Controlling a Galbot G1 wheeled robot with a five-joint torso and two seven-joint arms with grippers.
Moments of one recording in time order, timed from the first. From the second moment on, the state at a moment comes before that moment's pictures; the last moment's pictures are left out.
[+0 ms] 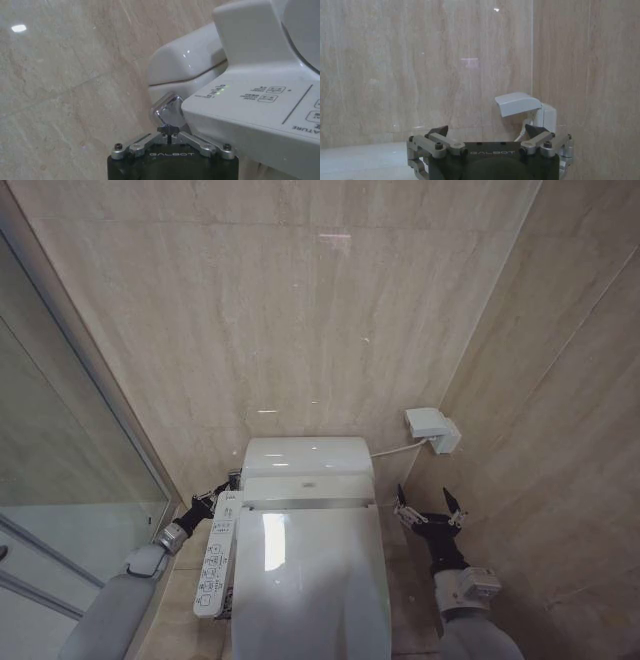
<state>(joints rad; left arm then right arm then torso) 0.71 -1.11 -0.30 -0.85 -0.03 -0.68 0.42 -1.55 1.44 0.53 2.20 0.15 -0.03 0.19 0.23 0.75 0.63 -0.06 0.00</state>
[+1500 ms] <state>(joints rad) 1.17 -1.10 -0.65 -1.50 -0.20 -0.35 0.06 -1.55 1.44 0.53 2.20 0.15 -0.03 0.19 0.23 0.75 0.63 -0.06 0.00</state>
